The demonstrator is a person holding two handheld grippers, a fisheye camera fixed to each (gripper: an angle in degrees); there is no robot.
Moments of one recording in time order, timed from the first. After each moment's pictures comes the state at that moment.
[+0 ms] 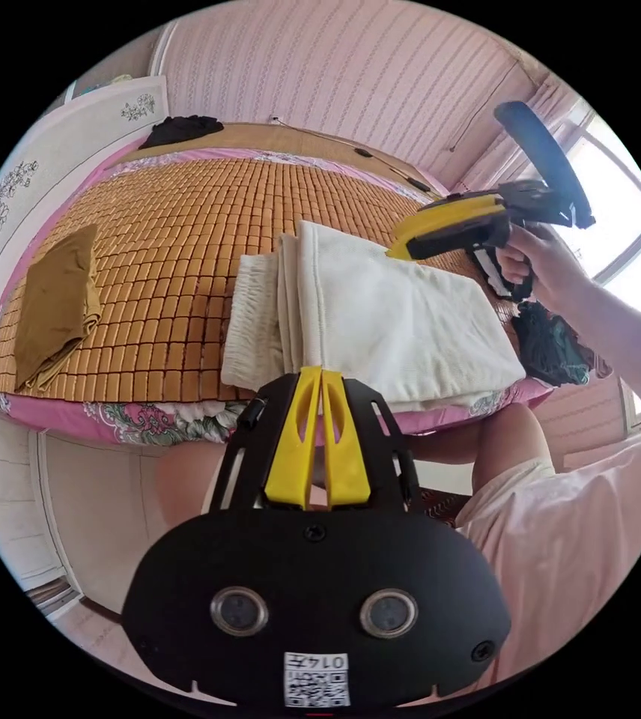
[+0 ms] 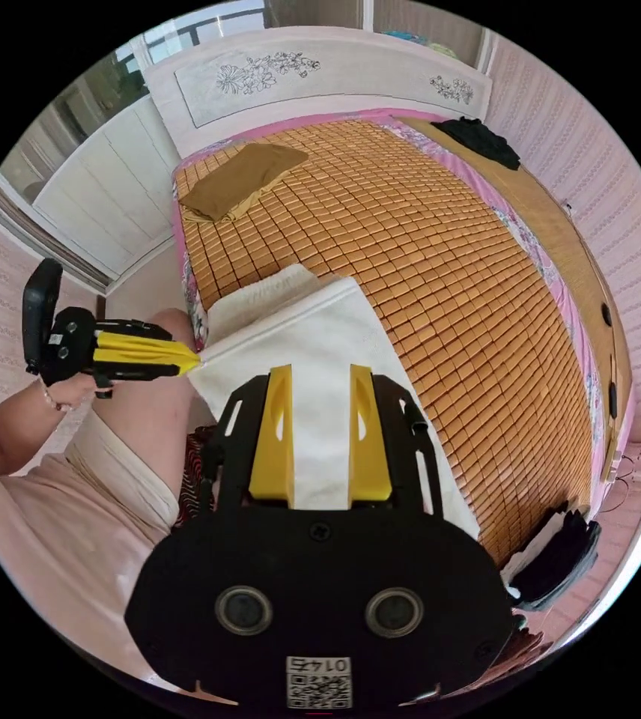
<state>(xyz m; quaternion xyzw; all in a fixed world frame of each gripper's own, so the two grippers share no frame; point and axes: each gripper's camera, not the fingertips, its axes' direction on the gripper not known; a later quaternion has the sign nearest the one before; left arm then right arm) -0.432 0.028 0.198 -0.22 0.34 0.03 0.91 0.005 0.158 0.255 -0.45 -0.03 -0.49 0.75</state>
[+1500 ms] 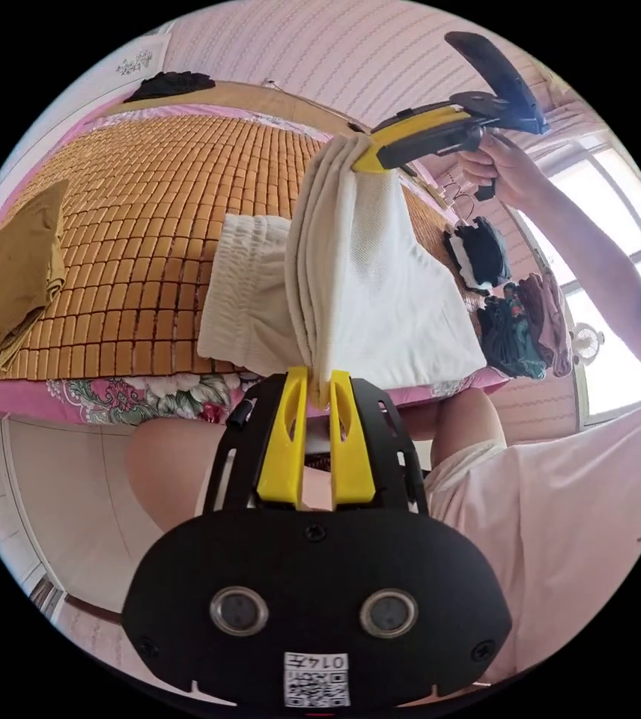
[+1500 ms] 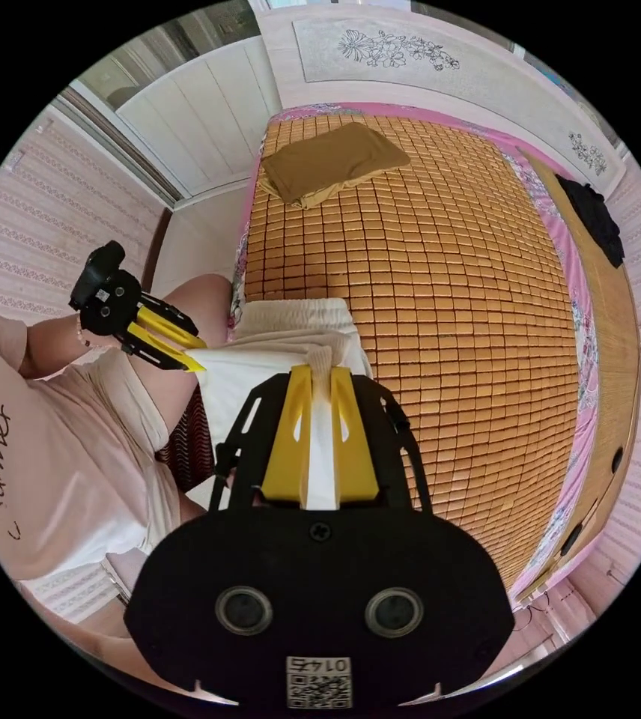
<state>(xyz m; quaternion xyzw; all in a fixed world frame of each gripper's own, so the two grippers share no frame) -0.437 0.000 0.196 -0.26 0.44 0.00 0.86 -0.048 0.093 0.295 -0.52 -0.14 -0.60 0.59</state>
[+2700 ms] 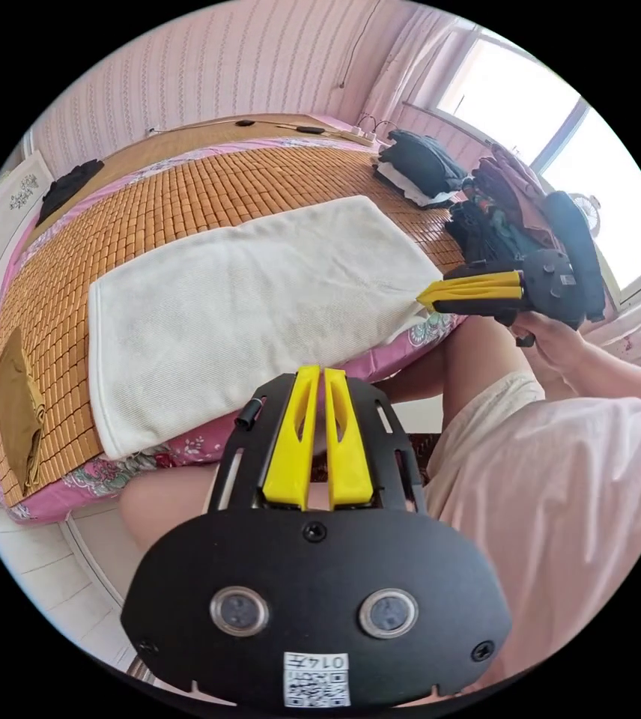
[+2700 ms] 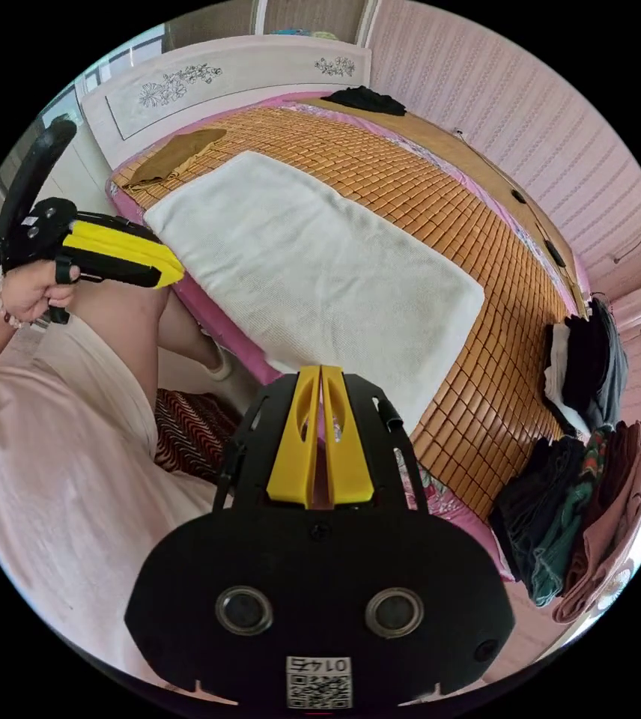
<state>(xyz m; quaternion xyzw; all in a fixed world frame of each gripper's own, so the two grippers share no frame) -0.244 0.061 0.158 -0.22 0.42 0.22 0.85 0.165 0.239 0.040 -0.40 0.11 -0.41 0.81</state>
